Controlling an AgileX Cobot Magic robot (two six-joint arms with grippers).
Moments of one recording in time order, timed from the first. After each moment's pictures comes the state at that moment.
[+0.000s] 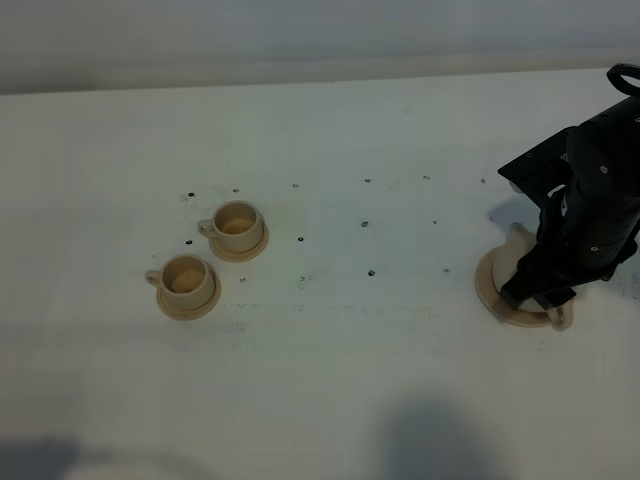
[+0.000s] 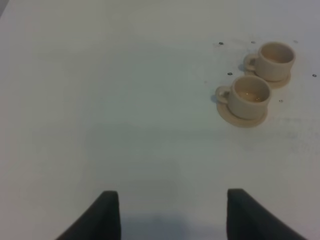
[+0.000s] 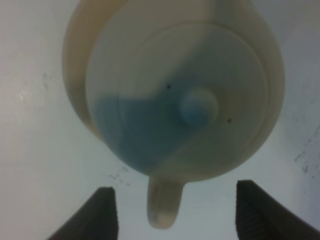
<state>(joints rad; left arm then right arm) -0.03 0.01 -0.51 -0.01 1.04 -0.09 0.37 1.75 -1.07 -0.16 0.90 -0.12</state>
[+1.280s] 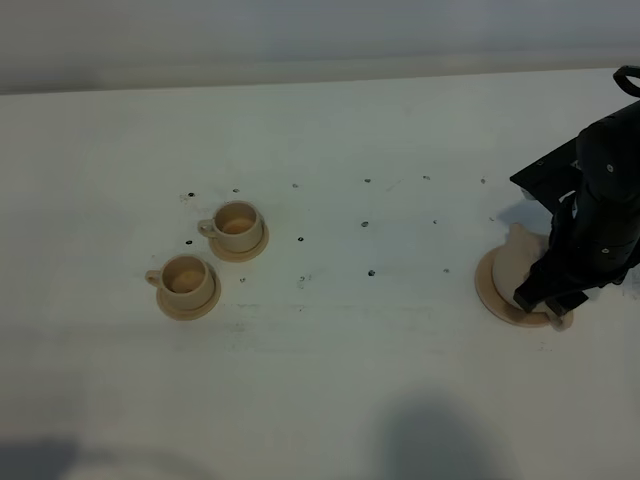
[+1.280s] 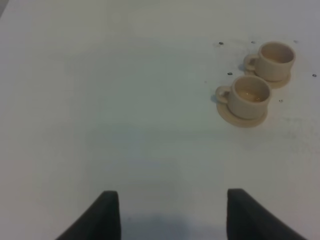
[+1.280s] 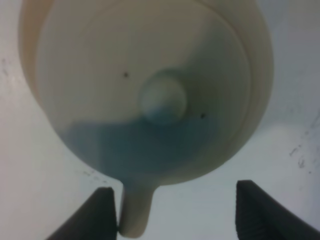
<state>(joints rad) -0.03 0.01 -0.51 -0.01 1.04 -0.09 0.31 1.80 -1.07 -0.15 0.90 -0.17</state>
